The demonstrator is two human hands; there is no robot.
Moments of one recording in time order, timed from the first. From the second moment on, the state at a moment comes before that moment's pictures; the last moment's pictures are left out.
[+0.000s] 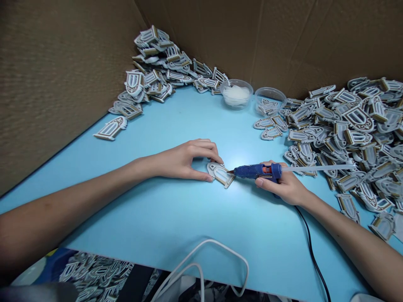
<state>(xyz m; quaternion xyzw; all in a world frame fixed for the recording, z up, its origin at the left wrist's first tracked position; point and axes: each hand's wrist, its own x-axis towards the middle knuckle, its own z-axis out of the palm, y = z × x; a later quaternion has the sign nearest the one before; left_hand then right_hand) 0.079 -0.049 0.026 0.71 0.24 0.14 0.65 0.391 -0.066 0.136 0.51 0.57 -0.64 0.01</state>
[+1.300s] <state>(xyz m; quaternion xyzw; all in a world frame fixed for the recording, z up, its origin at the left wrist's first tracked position) 0.086 -0.058 0.035 0.72 0.29 0.18 0.60 0.379 -0.077 0.134 0.63 0.51 -0.59 -0.08</state>
